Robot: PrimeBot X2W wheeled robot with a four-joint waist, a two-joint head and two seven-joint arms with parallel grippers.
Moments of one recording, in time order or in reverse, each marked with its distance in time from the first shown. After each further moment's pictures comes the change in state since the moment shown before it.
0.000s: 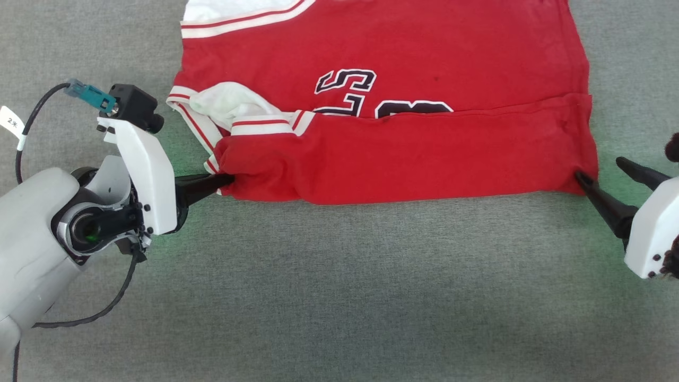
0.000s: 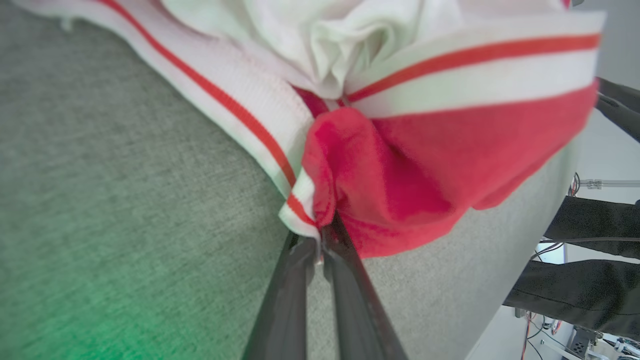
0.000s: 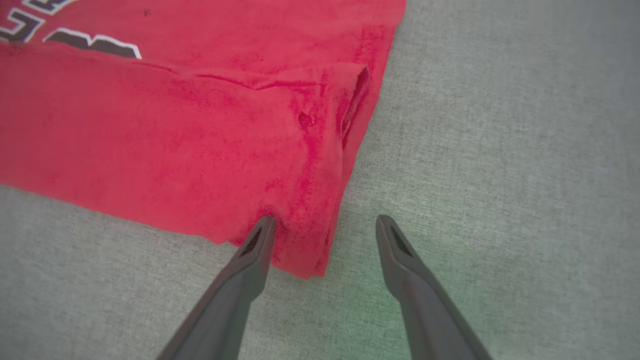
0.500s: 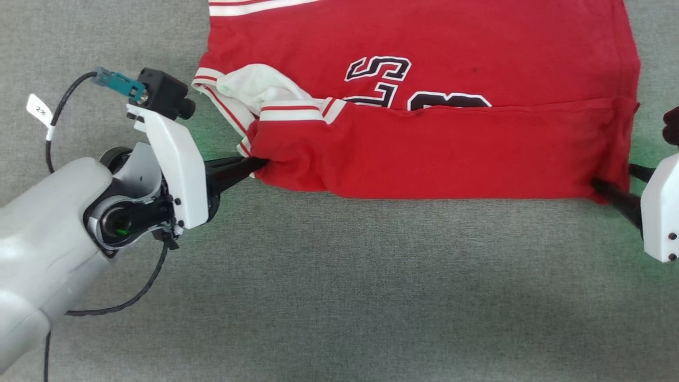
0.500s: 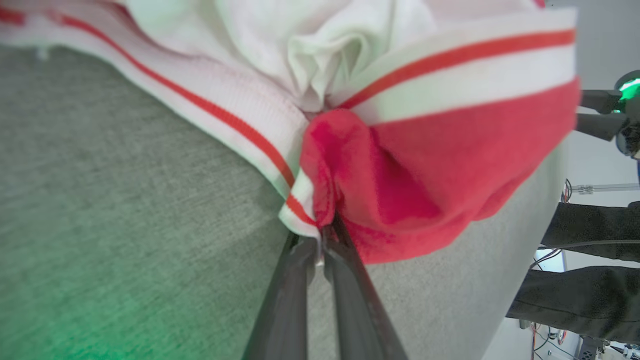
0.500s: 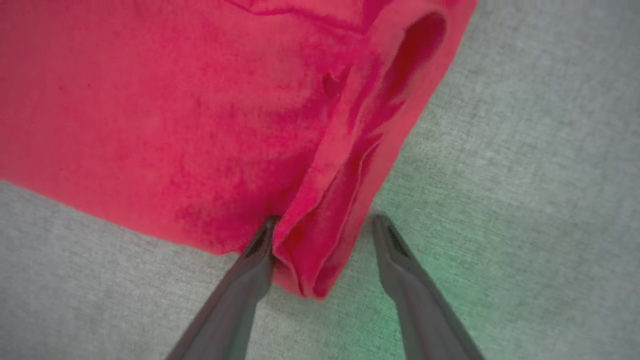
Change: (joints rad) left arm -0.021 -0.066 0.013 -0.028 0.063 -0.021 -0.076; right arm -0.112 -0.087 0.070 0.023 0.042 0.000 0.335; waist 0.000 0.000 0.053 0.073
